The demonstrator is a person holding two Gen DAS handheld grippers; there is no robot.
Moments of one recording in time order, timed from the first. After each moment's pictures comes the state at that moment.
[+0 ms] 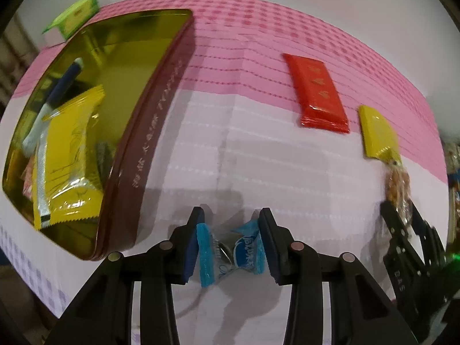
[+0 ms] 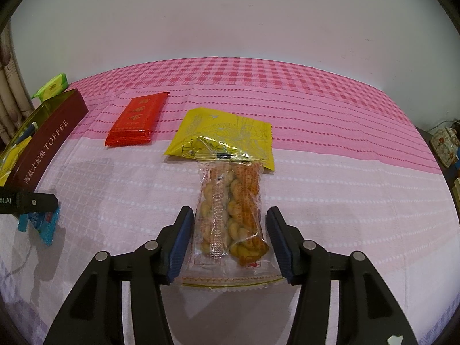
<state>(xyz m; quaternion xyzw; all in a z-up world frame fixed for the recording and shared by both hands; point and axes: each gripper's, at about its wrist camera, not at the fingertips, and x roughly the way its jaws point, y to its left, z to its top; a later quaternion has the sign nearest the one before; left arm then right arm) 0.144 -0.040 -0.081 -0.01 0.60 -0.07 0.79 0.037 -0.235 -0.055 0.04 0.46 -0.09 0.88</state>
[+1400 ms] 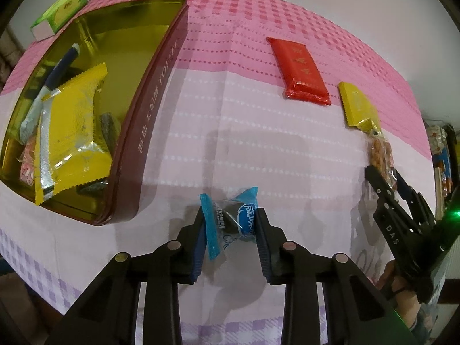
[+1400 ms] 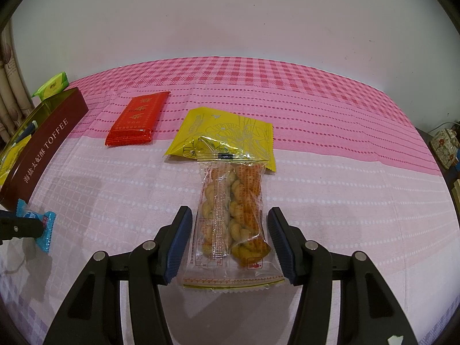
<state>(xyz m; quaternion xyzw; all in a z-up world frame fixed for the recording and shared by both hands) 0.109 -0.022 -0.068 -0.01 0.62 -0.12 0.77 0.038 -0.234 -0.055 0.05 0.46 -0.09 0.88</state>
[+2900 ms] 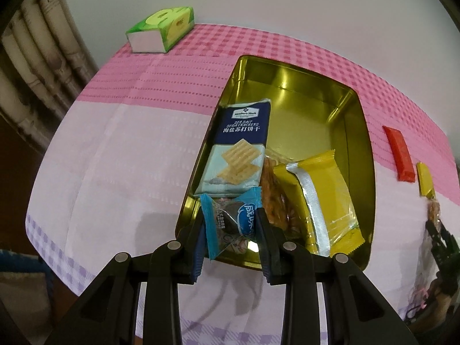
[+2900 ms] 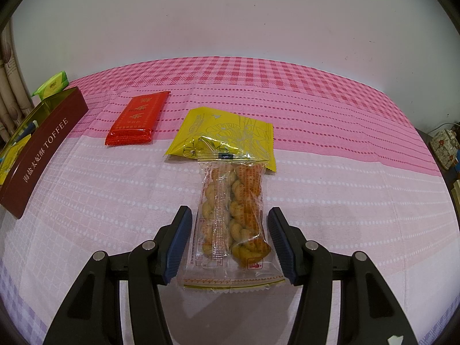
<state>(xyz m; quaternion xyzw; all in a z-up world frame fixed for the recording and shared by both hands) 0.154 0.159 -0.024 0.00 0.55 -0.01 0.83 0.038 -0.235 -0.054 0.05 0.46 -0.09 0.88</state>
